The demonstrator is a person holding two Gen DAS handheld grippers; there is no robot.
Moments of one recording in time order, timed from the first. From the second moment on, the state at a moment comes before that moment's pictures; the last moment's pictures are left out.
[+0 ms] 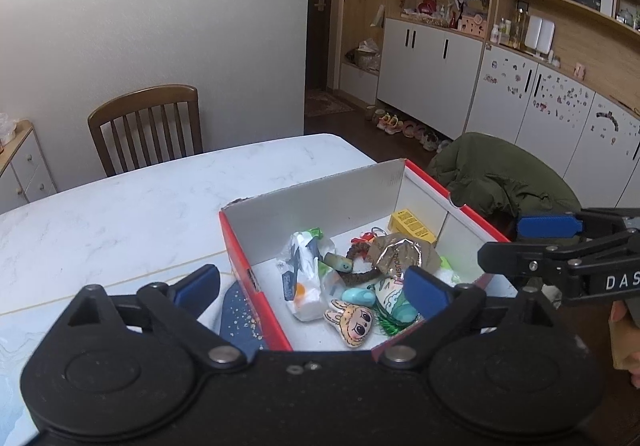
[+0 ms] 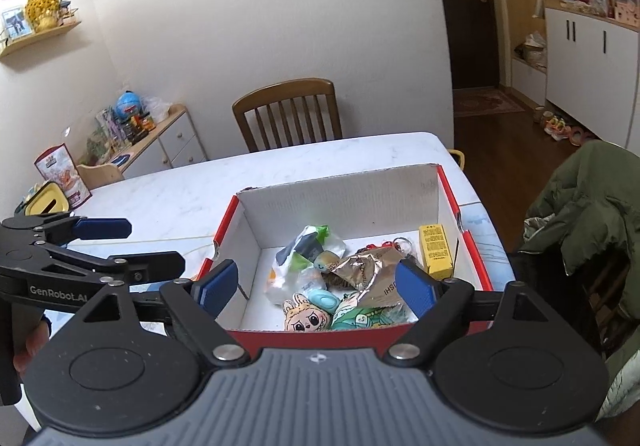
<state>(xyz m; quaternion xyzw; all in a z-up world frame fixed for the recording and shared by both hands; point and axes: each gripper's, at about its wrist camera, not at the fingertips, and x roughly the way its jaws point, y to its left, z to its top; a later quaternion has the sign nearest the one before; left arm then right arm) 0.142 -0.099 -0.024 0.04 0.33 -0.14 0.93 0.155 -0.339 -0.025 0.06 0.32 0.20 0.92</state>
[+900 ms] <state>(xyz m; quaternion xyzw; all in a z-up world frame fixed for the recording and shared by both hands) 0.129 -0.096 -0.031 0.01 0.34 -0.15 0.93 0.127 -0.340 -0.021 0.08 0.31 0.16 0.94</state>
